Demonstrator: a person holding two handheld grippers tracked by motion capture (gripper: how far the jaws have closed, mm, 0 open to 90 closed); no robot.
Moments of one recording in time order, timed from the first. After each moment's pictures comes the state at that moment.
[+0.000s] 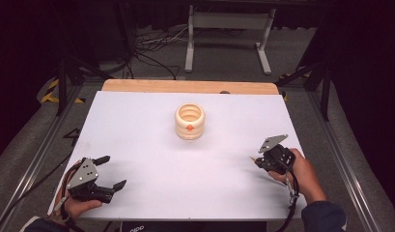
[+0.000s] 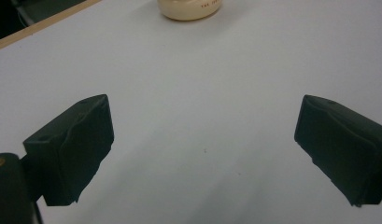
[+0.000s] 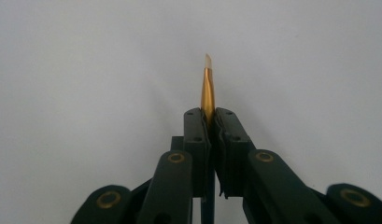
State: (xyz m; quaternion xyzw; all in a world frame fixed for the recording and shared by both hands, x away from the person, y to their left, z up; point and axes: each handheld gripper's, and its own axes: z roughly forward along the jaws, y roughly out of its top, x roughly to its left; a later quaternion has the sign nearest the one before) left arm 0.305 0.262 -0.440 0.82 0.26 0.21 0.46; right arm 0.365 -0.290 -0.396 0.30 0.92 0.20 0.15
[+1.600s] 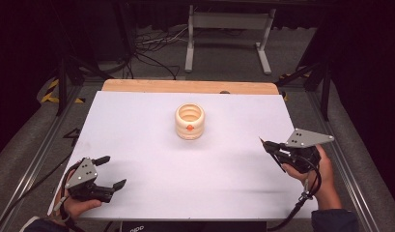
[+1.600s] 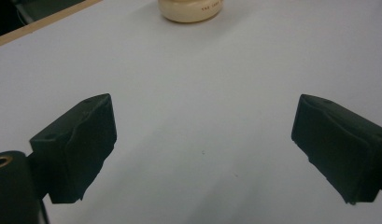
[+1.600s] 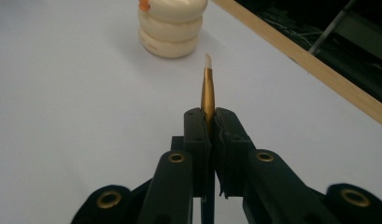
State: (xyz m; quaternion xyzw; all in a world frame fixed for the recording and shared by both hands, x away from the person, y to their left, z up) left arm 0.305 0.262 -0.438 0.82 0.27 0.21 0.46; right arm 0.328 -0.310 -0.328 0.28 0.84 0.38 0.25
